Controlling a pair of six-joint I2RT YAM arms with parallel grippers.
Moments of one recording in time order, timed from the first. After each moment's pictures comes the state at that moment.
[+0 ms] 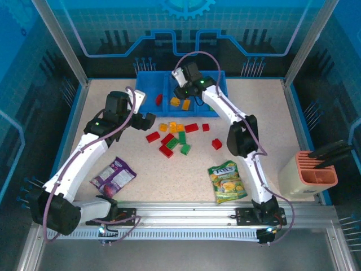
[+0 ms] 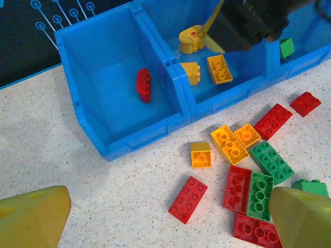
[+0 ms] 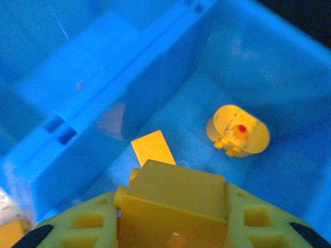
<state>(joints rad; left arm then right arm) -0.27 1.22 1.14 -0.55 0.00 0.12 0.50 2.47 2.41 -0.74 -0.02 -0.20</state>
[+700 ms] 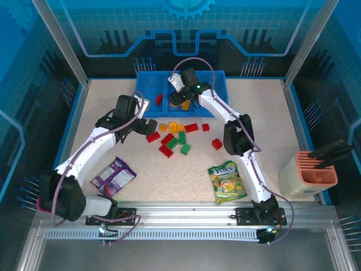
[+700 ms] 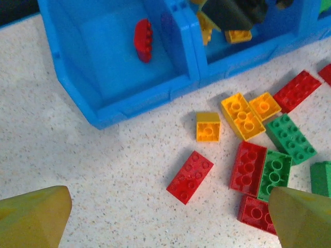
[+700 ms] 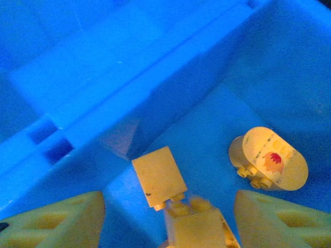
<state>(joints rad) -0.27 1.37 1.09 -0.57 -0.03 0.08 0.50 2.50 2.37 -0.63 -0.10 -0.29</state>
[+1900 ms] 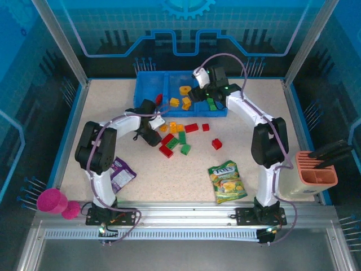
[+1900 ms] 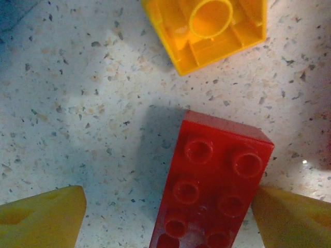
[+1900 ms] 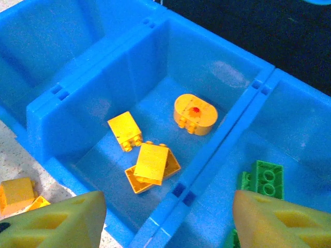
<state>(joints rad) -0.28 1.92 1.25 -0.64 -0.05 0.47 0.36 2.01 1.76 -0.40 -0.18 -0.21</state>
